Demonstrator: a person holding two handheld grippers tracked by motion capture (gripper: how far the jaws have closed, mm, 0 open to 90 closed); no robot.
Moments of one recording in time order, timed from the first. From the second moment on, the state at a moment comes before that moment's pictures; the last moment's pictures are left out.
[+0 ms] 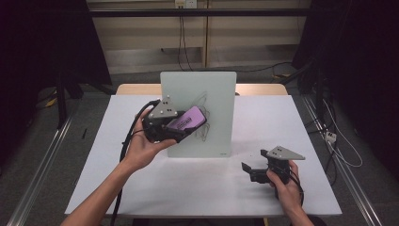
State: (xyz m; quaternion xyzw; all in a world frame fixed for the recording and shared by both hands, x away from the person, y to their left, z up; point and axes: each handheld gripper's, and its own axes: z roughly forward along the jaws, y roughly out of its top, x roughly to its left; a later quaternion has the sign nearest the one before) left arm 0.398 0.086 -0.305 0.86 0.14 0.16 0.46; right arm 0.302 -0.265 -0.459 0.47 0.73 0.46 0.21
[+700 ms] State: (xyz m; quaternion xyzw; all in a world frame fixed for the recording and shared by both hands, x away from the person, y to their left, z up) left arm 0.429 0.064 -0.280 0.86 0.12 0.19 0.46; right arm 0.303 -0.265 -0.459 0.46 0.73 0.46 0.20
